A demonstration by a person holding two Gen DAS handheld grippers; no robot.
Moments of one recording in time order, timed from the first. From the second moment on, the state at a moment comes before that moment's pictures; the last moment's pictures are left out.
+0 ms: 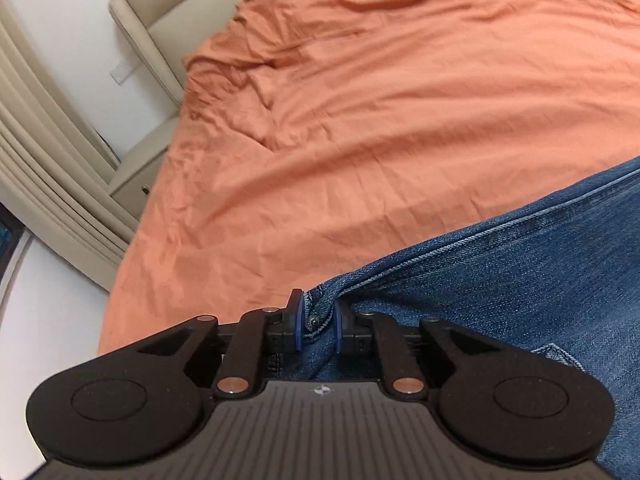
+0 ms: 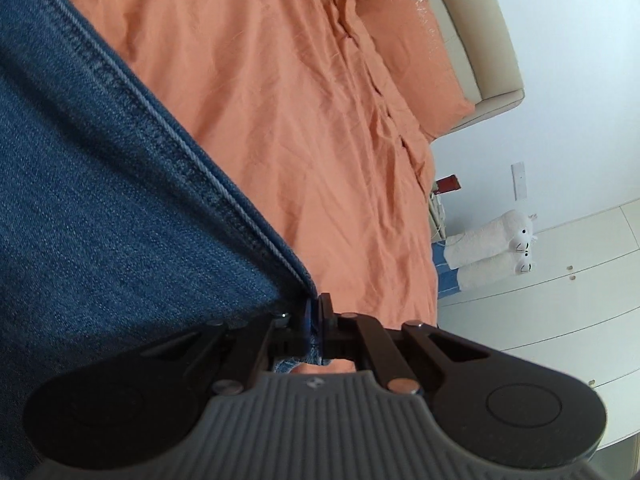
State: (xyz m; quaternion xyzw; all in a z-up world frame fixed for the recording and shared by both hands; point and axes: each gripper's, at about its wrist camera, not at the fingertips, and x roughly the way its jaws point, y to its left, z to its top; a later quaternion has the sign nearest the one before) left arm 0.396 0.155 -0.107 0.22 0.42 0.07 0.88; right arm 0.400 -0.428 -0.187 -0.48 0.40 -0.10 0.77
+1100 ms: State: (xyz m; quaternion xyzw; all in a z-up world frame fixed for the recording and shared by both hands) left arm 0.216 0.359 -0.101 -0.30 0.38 0.15 0.86; right arm 0.295 -0.229 -0.149 -0.17 0.46 0.10 0.86
